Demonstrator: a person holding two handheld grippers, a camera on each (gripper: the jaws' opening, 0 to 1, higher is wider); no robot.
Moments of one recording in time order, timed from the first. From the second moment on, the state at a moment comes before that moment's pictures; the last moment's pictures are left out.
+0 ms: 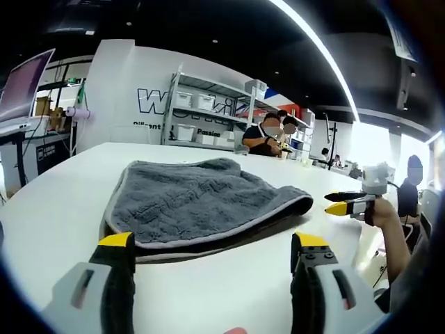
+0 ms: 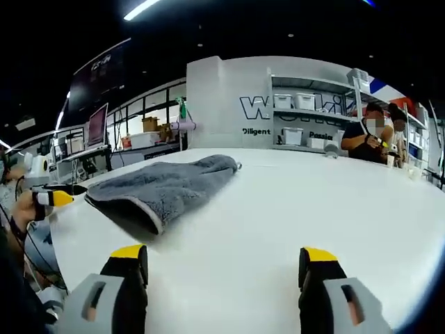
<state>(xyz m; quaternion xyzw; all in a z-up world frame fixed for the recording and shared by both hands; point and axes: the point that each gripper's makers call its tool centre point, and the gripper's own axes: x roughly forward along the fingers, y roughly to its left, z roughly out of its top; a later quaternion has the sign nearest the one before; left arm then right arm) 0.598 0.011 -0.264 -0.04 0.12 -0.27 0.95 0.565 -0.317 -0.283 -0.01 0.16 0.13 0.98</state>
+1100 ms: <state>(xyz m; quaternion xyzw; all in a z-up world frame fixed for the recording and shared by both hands) 0.599 0.000 -0.274 -0.04 0.15 -0.29 0.94 0.563 -0.311 -0.285 0.00 0.17 0.14 0.98</state>
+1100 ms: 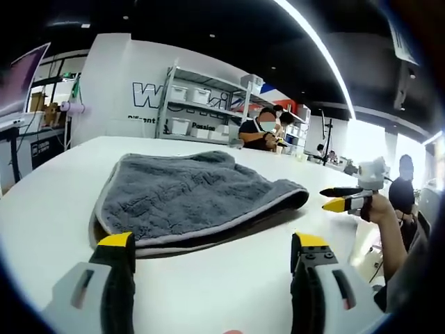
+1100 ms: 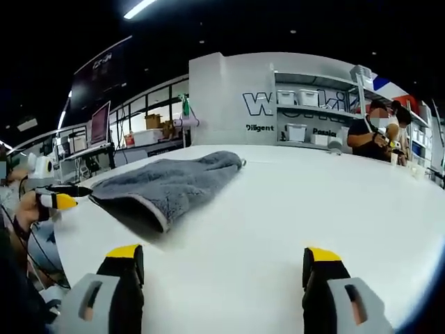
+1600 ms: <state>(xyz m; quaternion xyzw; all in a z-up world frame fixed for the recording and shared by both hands) 0.656 0.000 -0.282 -0.01 0.21 -0.33 0.92 0.563 -0.315 -0.283 -0.01 0.17 0.14 0.98</state>
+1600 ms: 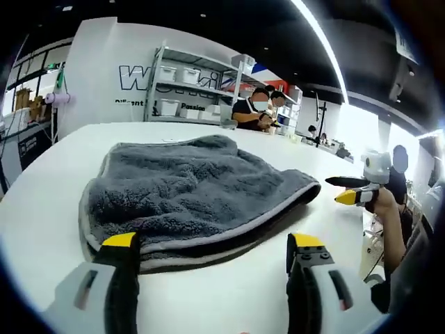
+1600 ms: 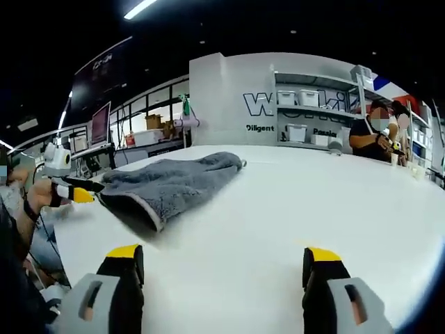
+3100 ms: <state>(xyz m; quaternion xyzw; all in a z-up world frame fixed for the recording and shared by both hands) 0.923 -0.115 -0.283 0.10 0.22 -0.50 0.83 0.536 -0.357 -0.261 -0.02 0.15 0.08 0.99</state>
